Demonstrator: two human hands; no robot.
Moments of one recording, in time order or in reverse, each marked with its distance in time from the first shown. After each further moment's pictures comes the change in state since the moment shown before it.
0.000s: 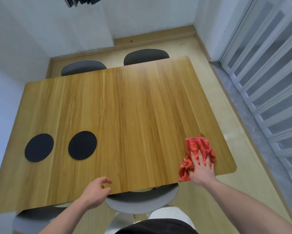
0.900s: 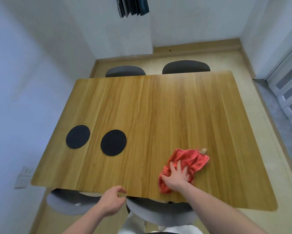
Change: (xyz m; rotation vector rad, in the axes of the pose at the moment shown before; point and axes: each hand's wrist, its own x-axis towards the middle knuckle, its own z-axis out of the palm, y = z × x) left_hand -0.028 -0.029 0.002 -0.099 0.016 -0.157; right_hand -0.013 -0.201 0.001 0.149 -0.191 -0.226
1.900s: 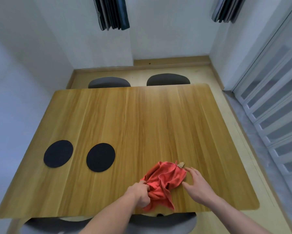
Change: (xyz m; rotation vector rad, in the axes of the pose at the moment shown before) left_hand 0.079 0.113 0.027 0.502 -0.226 0.279; right_hand -0.073 0.048 -0.068 0.222 0.270 -0.058
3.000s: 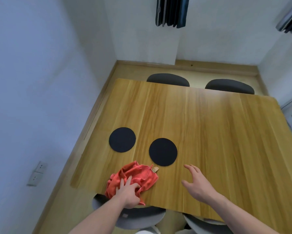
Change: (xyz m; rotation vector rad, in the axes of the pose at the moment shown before) left_hand -0.093 -0.335 0.013 -0.321 0.126 -0.167; right_hand -0.010 -0.249 0.183 -0.132 -0.148 -0.103
